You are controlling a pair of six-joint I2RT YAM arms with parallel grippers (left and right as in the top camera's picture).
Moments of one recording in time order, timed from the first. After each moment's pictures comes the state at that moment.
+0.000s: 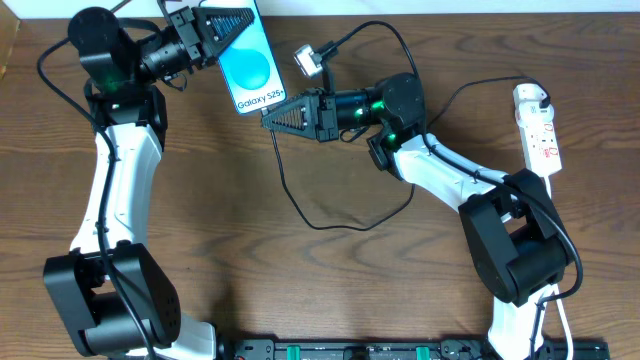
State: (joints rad) left arm 0.14 1.68 1.35 0.48 1.26 -1.16; right arm 0.54 2.02 1.31 1.16 -1.21 1.33
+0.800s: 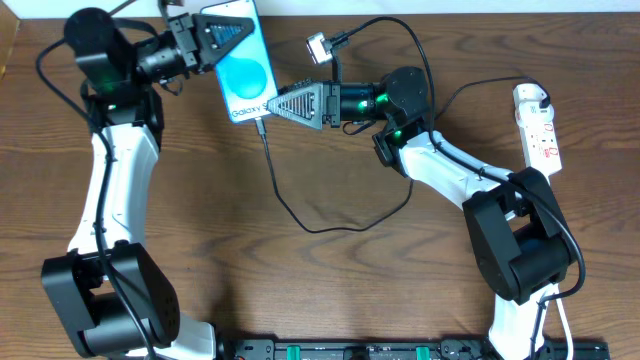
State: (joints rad) left arm 0.17 1.68 1.35 0.47 1.34 -1.15; right arm 0.51 2.02 1.31 1.10 -1.12 1.33
